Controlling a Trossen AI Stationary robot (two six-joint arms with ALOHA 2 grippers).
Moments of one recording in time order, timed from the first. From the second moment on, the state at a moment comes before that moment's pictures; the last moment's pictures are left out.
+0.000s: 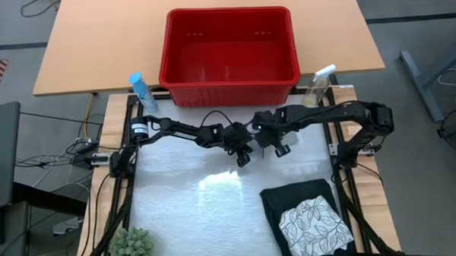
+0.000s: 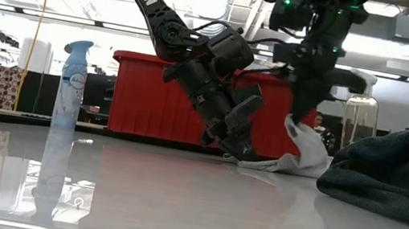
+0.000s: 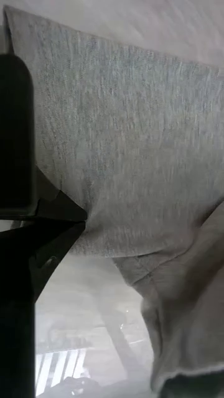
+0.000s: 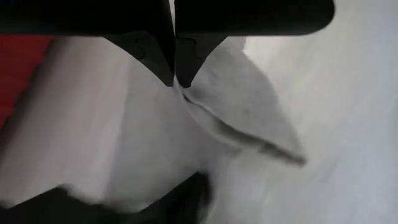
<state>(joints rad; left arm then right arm) 0.19 2.16 1.31 0.07 0.12 -0.17 -0.20 1.56 1.14 -0.85 0.13 -0.64</state>
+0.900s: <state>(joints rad) 0.19 2.16 1.31 0.13 0.12 -0.18 -0.34 1.56 1.14 -0.53 -0.08 -0.62</state>
